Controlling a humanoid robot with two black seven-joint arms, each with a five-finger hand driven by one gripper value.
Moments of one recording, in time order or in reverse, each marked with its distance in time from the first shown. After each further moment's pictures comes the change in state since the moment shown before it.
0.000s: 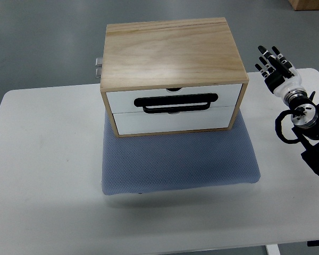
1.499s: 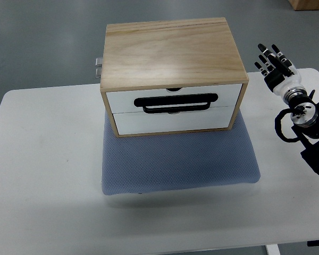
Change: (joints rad) left arm 0.000 0.000 -0.003 0.011 0.000 0.002 0.000; right arm 0.008 0.001 0.004 0.002 -0.001 0.002 0.000
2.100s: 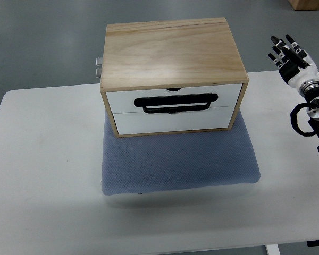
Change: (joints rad) left arm 0.000 0.000 0.000 0.000 0.000 0.000 0.000; right arm 0.027 -0.113 -0.053 0.009 0.003 0.024 0.000
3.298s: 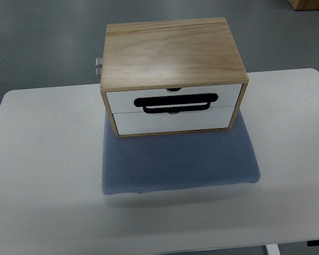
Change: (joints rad) left arm 0.000 0.000 0.000 0.000 0.000 0.000 0.000; right arm 0.889 -0.508 -1.138 0.240 -0.006 0.417 -0.014
